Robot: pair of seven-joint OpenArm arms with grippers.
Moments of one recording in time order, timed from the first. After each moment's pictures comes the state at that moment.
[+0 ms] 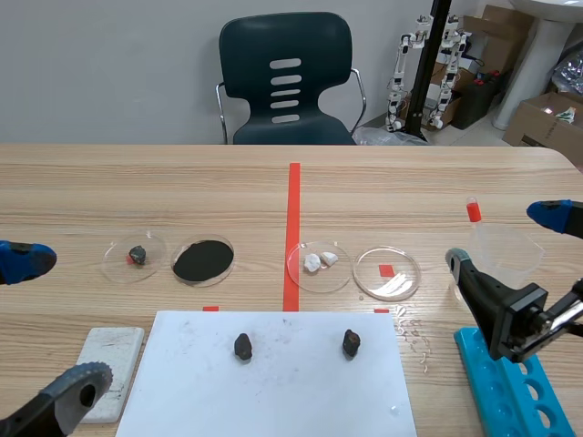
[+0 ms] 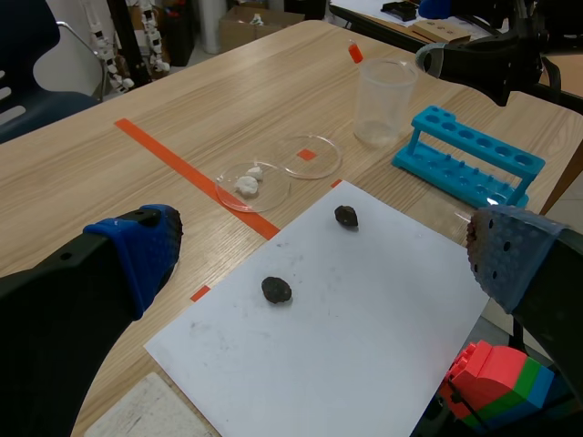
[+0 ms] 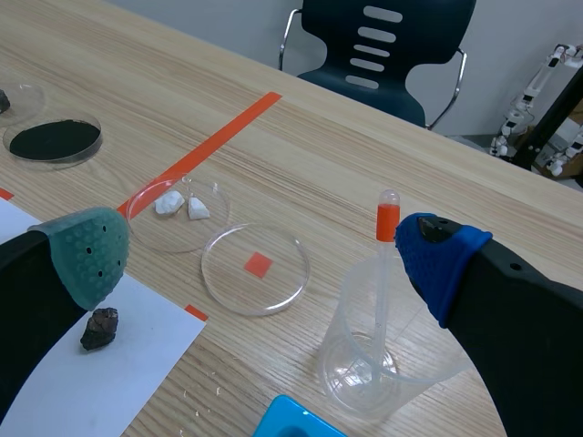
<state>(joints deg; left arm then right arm) 59.3 -38.3 -13.6 116.9 -13.8 -36.9 -30.2 -34.5 25.4 11.3 99.5 6.8 27.2 21.9</state>
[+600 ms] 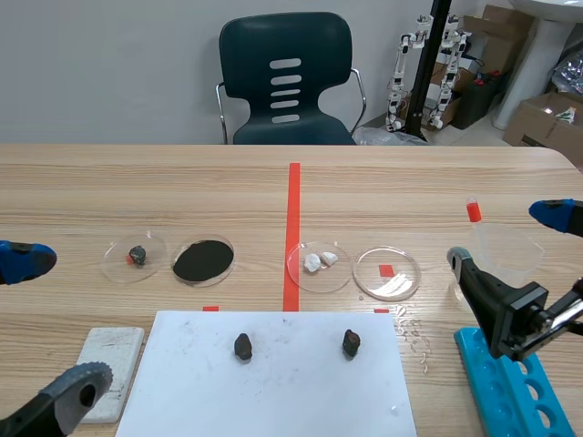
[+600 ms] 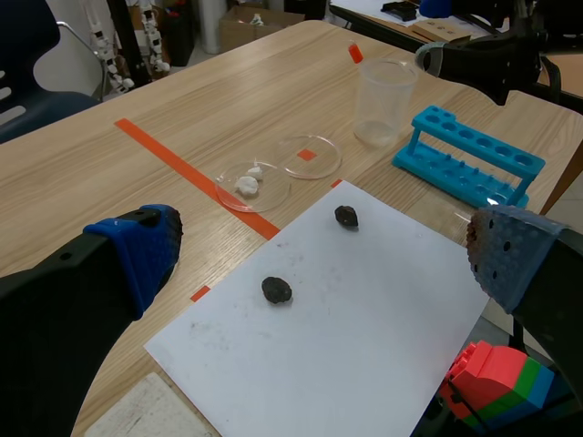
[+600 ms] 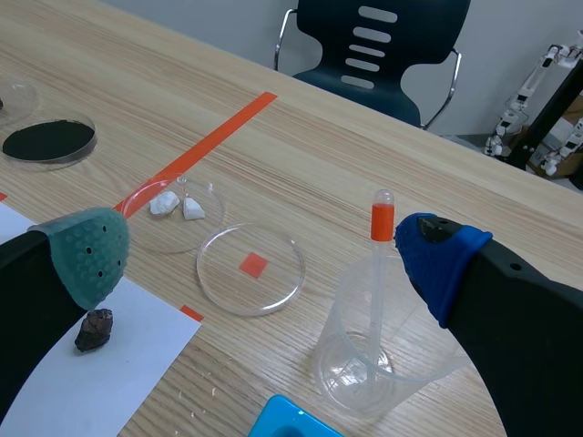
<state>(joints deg) 59.3 -38.3 -13.6 116.9 -13.8 -36.9 -30.2 -34.5 25.4 11.3 99.5 6.8 26.6 21.9</state>
